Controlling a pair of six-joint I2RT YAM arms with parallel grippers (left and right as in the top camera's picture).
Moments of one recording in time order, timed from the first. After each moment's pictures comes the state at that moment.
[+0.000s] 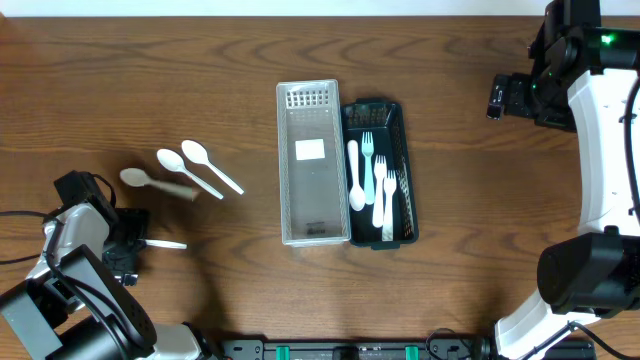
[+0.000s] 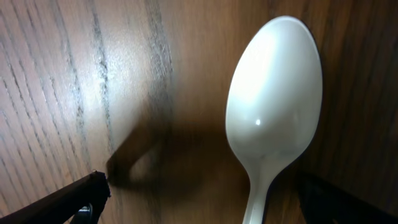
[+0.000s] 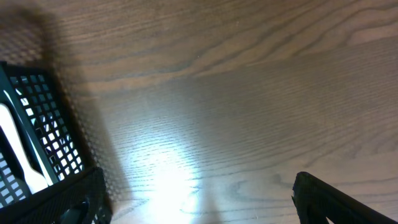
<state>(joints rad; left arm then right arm) 0.59 1.62 0.80 -0.70 -0.09 -0.91 -0.07 1.85 1.91 -1.40 0.07 0.17</state>
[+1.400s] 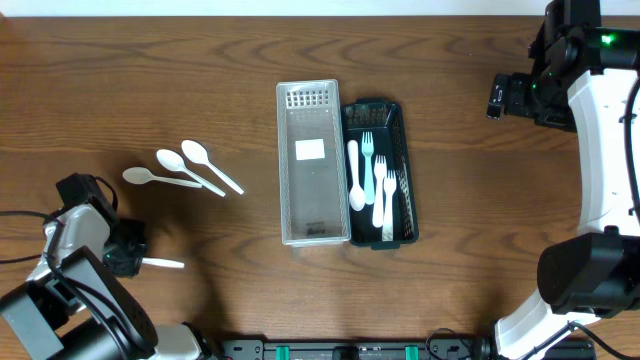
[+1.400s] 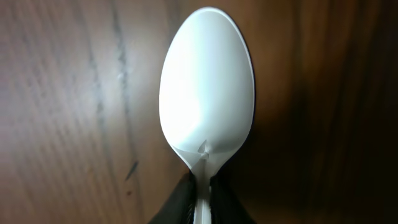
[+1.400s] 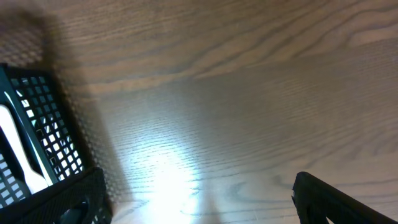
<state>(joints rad) 0.59 1.60 0.80 -0.75 -0.11 -0.85 -0.07 1.85 1.91 -1.39 0.07 0.17</state>
